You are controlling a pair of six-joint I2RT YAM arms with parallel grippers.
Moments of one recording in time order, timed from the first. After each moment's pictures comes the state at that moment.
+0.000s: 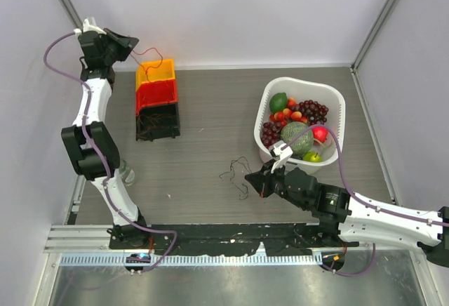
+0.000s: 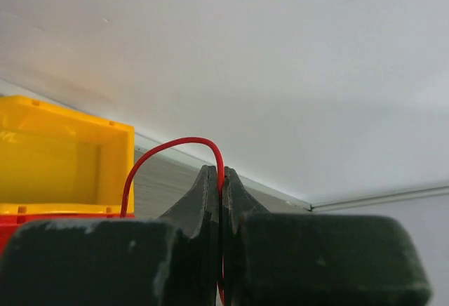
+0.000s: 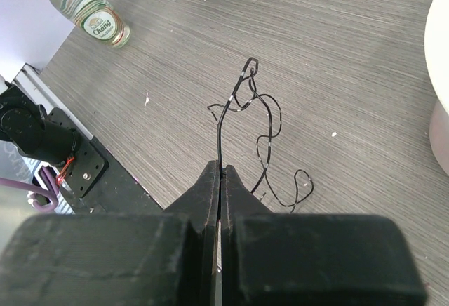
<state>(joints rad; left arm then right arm) 0.19 1.93 1.77 0.01 0.37 -0.85 1.19 0.70 0.49 -0.09 0.35 0.56</state>
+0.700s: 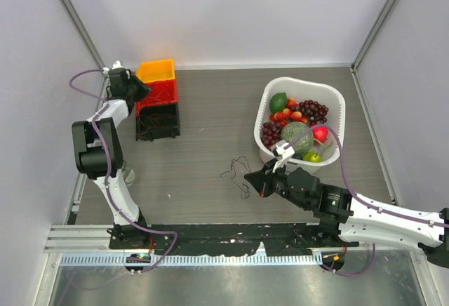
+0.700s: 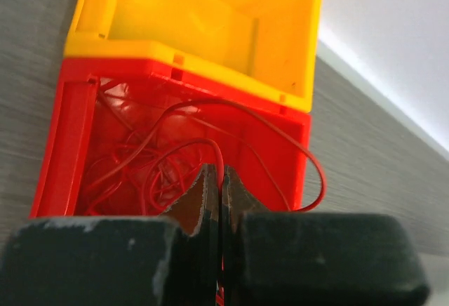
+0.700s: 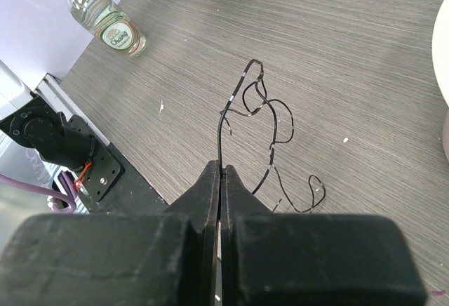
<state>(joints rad) 0.13 1.95 1.35 0.12 0.22 -0.62 1.19 0.69 0.49 -0.08 0.33 0.58</state>
